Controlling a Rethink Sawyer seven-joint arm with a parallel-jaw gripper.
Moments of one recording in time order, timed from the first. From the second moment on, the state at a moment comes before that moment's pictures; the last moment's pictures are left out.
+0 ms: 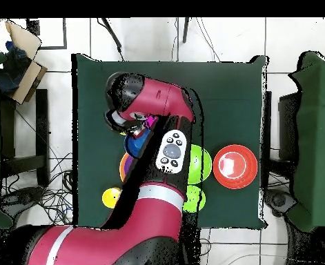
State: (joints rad) arm 0.04 -0.34 -0.26 1.16 0.30 1.25 2.29
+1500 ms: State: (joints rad) arm 0.07 -0.38 -0.33 1.34 0.30 1.08 2.29
